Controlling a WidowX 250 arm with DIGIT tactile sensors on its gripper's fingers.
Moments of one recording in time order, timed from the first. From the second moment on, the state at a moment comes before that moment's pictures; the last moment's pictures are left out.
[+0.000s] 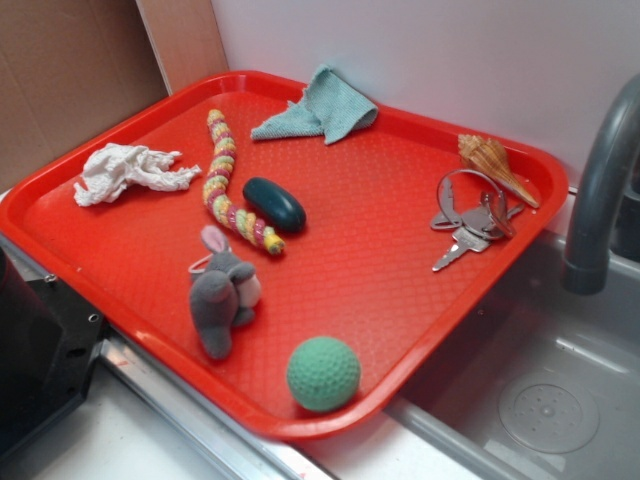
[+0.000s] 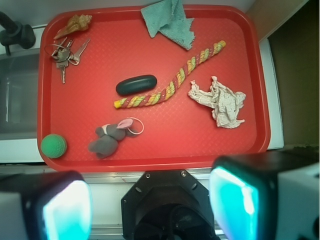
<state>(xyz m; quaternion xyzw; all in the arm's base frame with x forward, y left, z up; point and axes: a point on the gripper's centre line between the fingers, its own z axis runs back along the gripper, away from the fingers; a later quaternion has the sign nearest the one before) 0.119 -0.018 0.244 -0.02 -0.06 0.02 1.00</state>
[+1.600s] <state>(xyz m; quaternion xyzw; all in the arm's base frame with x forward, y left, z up) 0.129 -0.146 0.148 -0.18 -0.03 0.26 0.95</state>
